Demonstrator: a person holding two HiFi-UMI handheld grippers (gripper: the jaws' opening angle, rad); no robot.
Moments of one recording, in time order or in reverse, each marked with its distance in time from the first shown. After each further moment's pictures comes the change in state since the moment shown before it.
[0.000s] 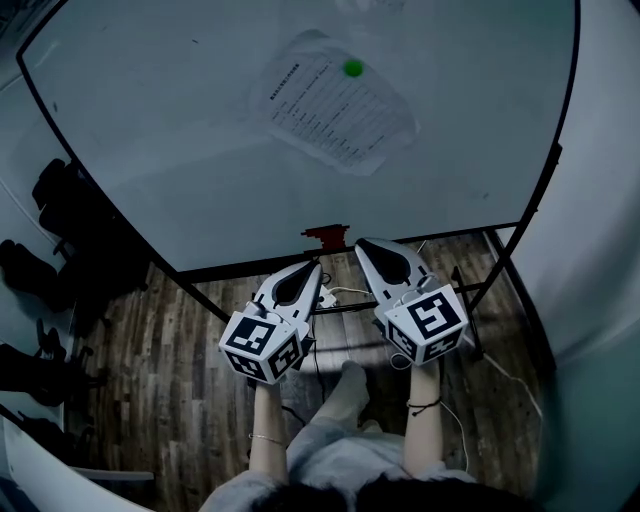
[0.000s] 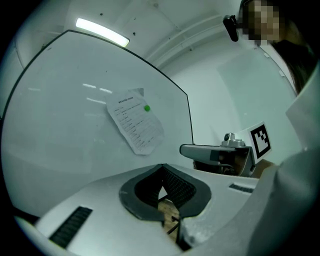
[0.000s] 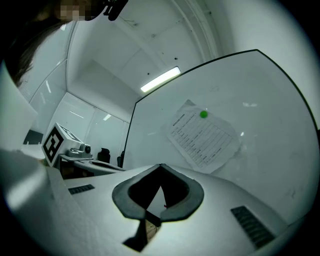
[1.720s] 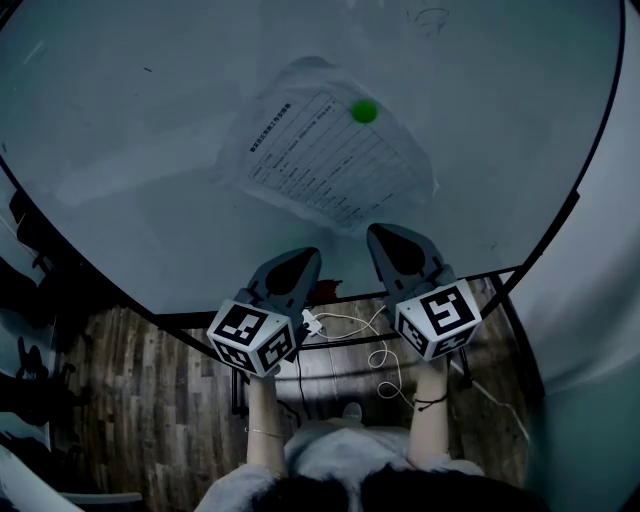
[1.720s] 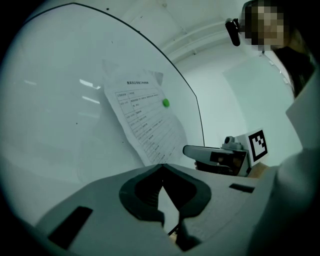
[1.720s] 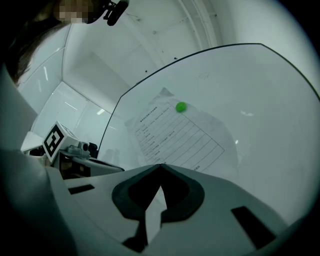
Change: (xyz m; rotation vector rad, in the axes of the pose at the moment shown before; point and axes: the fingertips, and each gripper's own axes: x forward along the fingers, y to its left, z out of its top) left arm 0.131 0.090 0.042 -0.018 -0.057 -0.065; right arm 0.102 -0.129 0.020 -0.085 -0.024 -0.076
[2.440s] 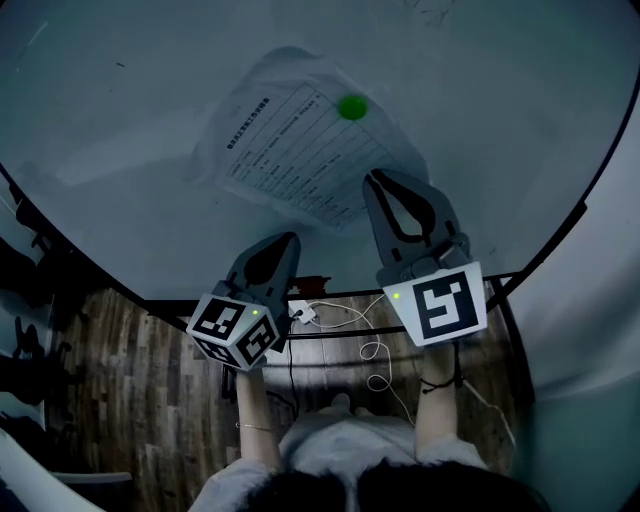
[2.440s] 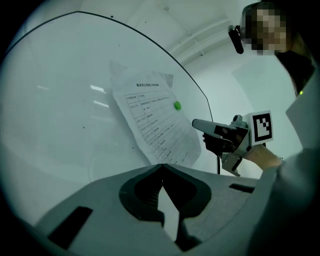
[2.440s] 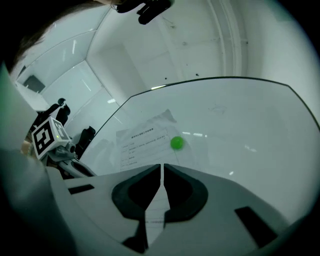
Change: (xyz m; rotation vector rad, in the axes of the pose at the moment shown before) left arm 0.013 0.021 0.011 -0.033 -0.047 0.126; right arm 0.018 -0.028 0.083 -0.316 -0.114 -0.037
